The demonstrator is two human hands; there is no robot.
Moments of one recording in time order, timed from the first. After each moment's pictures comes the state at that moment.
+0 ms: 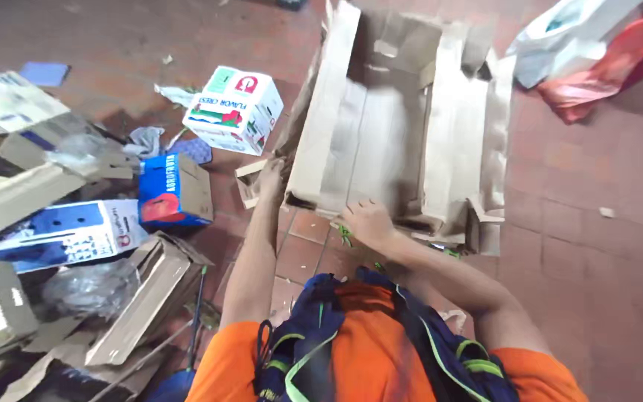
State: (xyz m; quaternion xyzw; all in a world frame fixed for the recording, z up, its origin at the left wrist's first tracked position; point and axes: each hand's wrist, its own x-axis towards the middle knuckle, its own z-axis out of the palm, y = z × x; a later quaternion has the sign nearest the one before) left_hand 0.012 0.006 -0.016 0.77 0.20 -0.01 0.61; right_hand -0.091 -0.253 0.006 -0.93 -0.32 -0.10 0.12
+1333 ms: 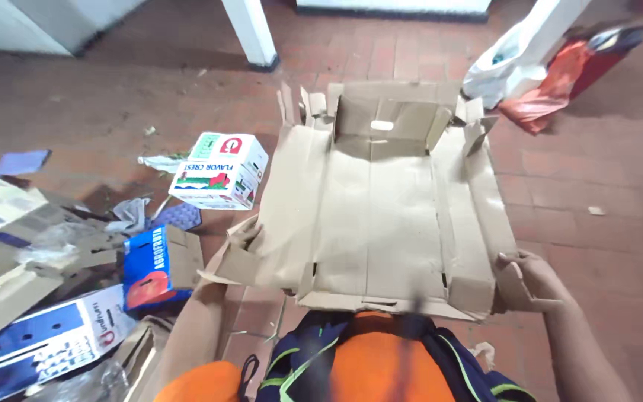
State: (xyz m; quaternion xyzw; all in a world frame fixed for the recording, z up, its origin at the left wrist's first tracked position) left_hand 0.137 0.116 -0.034 0.73 0.15 -0.16 0.65; right_hand -0.053 -0.569 -0.027 -0.78 0.40 0.08 0.48
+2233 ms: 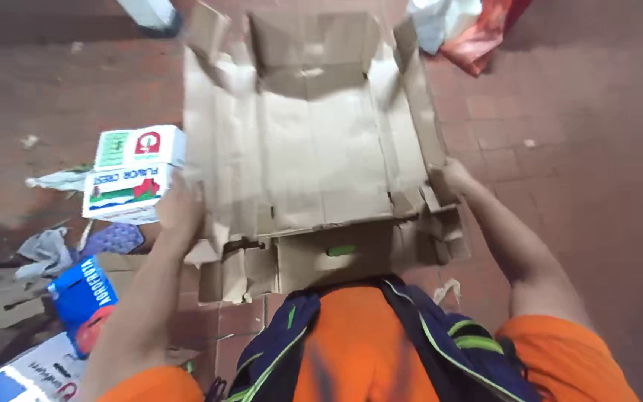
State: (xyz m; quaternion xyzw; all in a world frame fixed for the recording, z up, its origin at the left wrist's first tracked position) left_hand 0.229 0.006 0.002 1.00 0.02 -0.02 0.03; right_hand 0.061 -0.620 -0.029 -0.85 0.33 0.11 0.40
